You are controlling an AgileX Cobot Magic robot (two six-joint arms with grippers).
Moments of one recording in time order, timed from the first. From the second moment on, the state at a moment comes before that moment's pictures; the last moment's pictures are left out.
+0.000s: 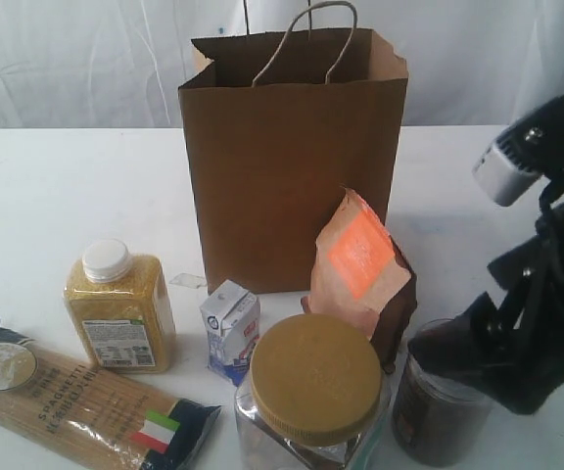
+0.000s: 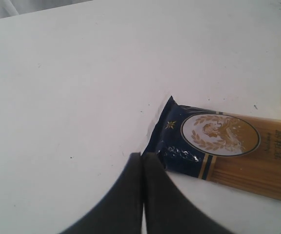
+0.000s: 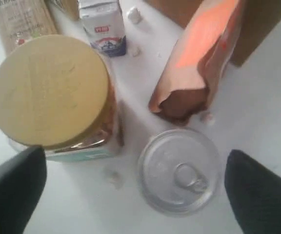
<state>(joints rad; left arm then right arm) 0.05 0.00 0.02 -0.04 0.43 0.21 0.47 0.93 -0.81 0.30 0.91 -0.44</state>
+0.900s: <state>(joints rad) 0.05 0.00 0.02 -0.04 0.43 0.21 0.48 1.12 -0.76 0.17 0.74 -0.24</state>
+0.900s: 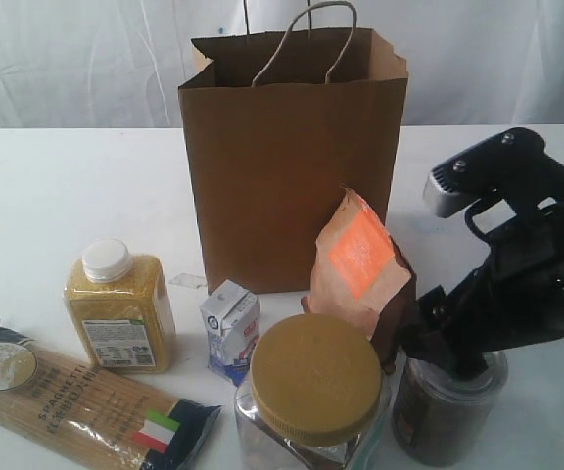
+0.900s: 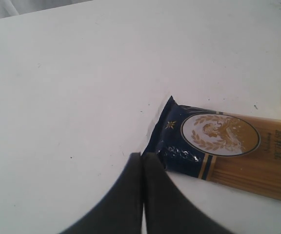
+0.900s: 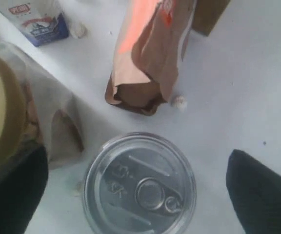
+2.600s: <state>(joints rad) 0.05 0.00 0.02 -0.04 0.43 0.21 0.48 1.29 -0.76 0.04 0.90 -0.15</state>
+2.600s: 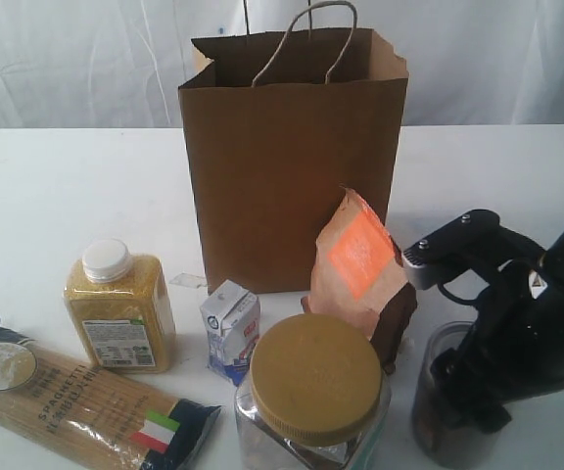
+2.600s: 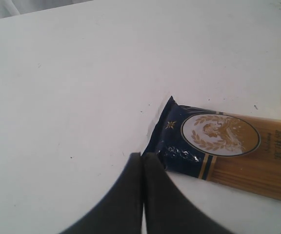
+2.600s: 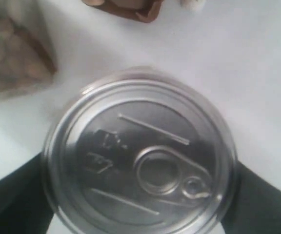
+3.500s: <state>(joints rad) 0.05 0.00 0.02 -0.04 0.43 0.21 0.48 0.92 -0.68 -0.18 0.94 0.19</state>
